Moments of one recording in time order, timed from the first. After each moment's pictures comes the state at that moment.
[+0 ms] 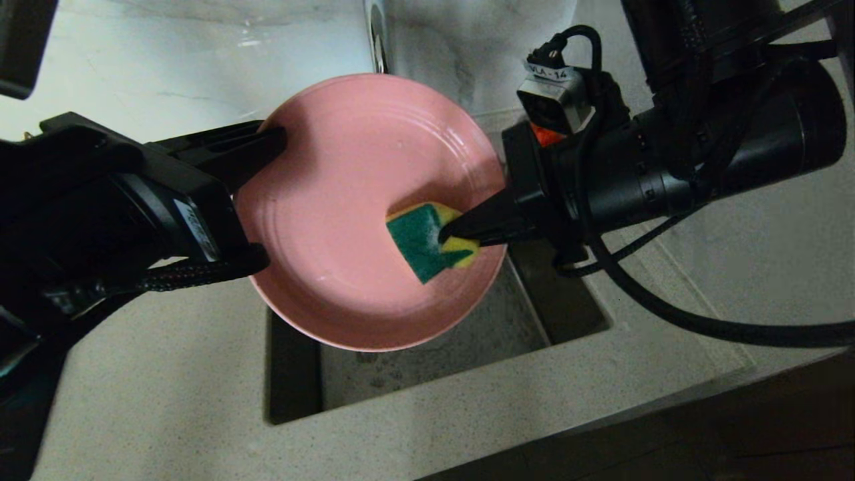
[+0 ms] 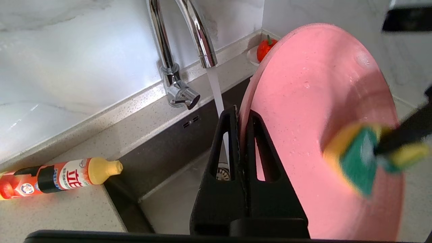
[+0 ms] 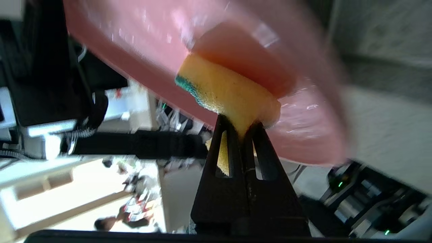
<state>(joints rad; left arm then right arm) -0.81 1.23 -0.83 -0.64 0.34 0.33 0.78 1.77 -1.93 0.61 0.40 0.66</state>
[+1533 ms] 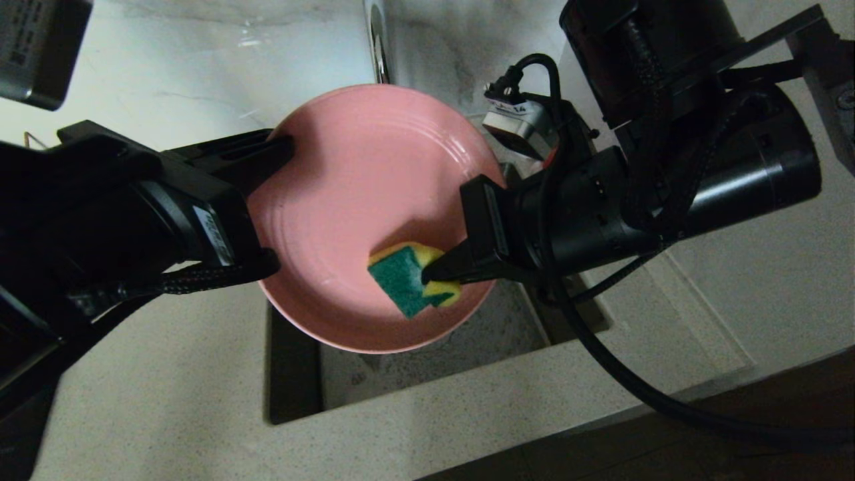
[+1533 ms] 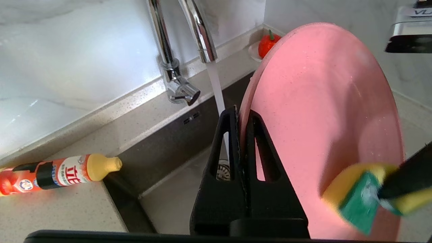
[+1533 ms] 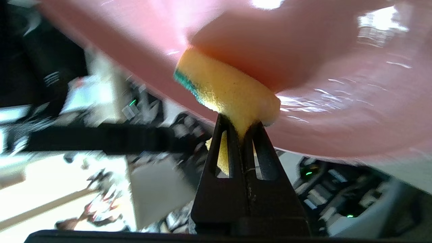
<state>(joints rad) -0.81 1.24 -0.83 -0.64 0.35 0.33 0.88 1.79 -1.92 0.66 0.24 0.60</state>
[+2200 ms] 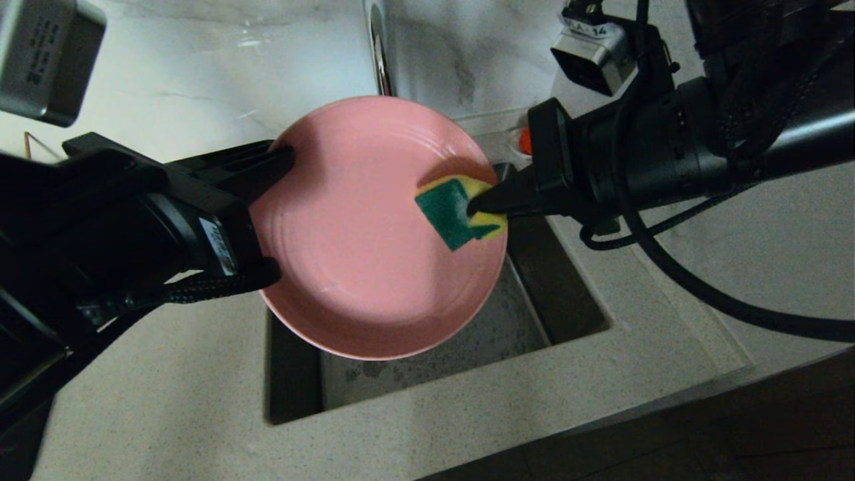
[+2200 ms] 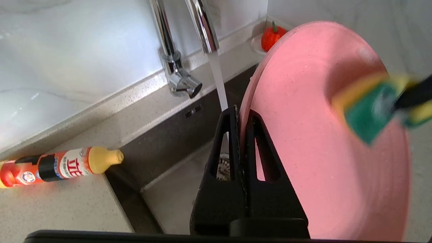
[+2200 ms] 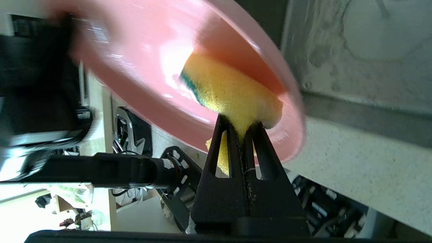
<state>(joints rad) -0.81 1.24 -0.81 -0.64 0.36 0.33 0.80 1.71 -1.93 0.62 0.22 0.54</state>
